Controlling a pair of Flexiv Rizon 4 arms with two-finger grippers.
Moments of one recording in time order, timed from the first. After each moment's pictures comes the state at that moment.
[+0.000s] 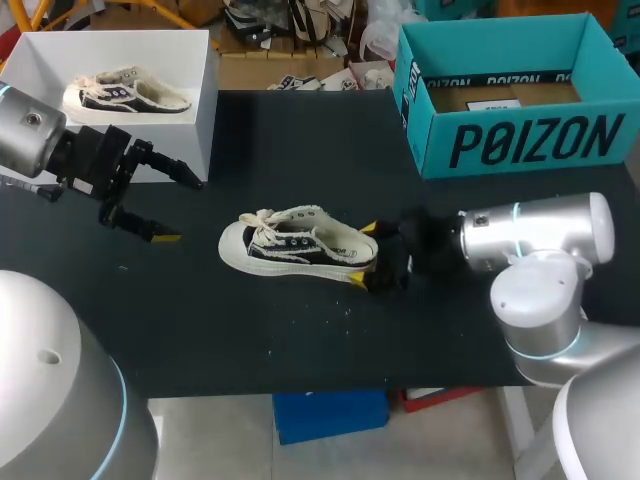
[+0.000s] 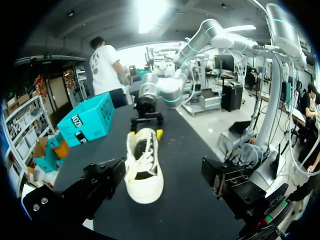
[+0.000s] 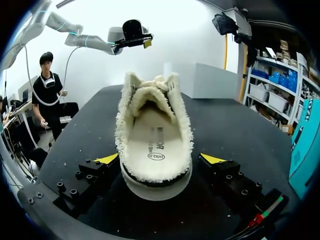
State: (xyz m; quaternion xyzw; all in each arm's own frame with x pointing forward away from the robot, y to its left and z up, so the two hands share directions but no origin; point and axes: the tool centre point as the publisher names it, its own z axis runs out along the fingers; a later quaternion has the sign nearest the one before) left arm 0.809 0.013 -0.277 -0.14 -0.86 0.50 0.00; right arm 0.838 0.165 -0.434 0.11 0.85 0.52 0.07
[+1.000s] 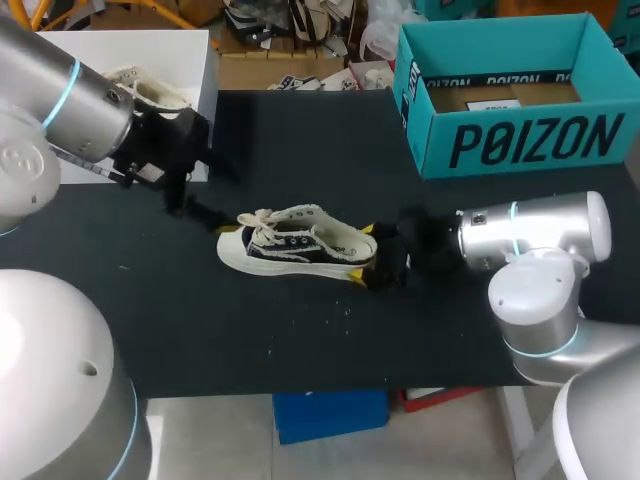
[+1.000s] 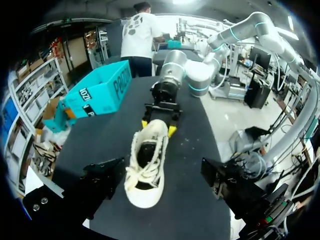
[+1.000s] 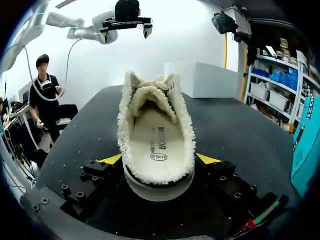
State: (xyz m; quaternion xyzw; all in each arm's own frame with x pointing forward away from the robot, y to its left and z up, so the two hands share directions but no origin) left arm 0.806 -0.058 -0.256 0.01 -0.93 0.37 -0.03; right arm 0.840 0.167 -0.435 0.11 0.85 0.52 0.06
